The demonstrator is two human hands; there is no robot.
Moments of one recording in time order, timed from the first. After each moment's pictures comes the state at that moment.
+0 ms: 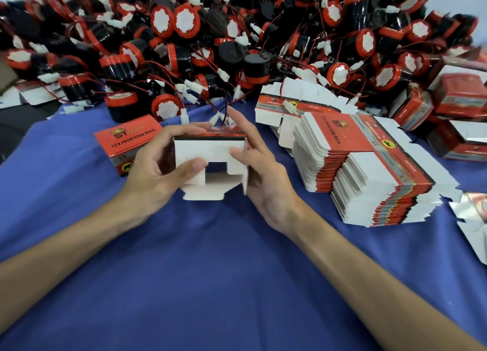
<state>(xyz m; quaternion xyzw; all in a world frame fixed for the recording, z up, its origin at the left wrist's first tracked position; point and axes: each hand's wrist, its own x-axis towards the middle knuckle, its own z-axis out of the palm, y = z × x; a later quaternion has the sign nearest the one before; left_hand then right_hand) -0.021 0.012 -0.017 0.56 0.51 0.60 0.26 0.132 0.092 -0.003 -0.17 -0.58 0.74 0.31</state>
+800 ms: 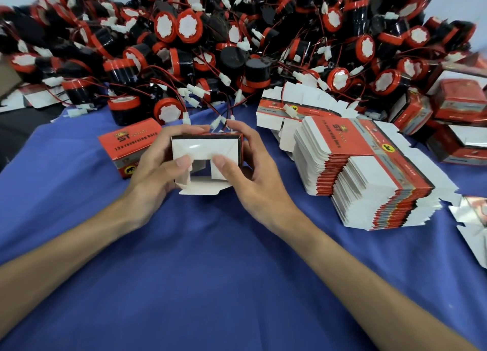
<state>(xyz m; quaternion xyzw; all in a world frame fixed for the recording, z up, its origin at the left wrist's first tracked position) -0.030 0.012 -0.019 0.56 0.46 0.61 0.32 0.127 0.087 -0.013 -0.24 -0.73 0.52 0.37</state>
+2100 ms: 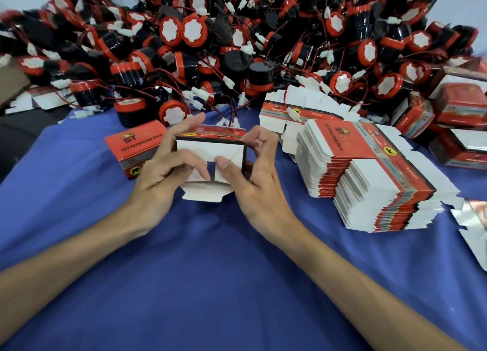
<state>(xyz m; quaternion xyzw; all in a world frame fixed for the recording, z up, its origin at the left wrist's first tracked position) -0.024 0.005 -0.019 0.63 0.51 0.56 0.18 0.125 0.080 -0.015 -0.20 -0.73 0.50 0.43</state>
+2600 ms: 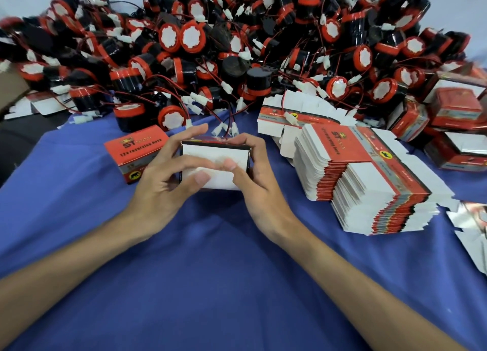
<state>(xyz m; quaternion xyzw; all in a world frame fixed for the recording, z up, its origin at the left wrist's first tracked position) -0.018 0.007 -0.015 0.64 0.54 0.53 0.13 0.128 0.084 -0.015 -0.18 -0.72 0.54 0.39</state>
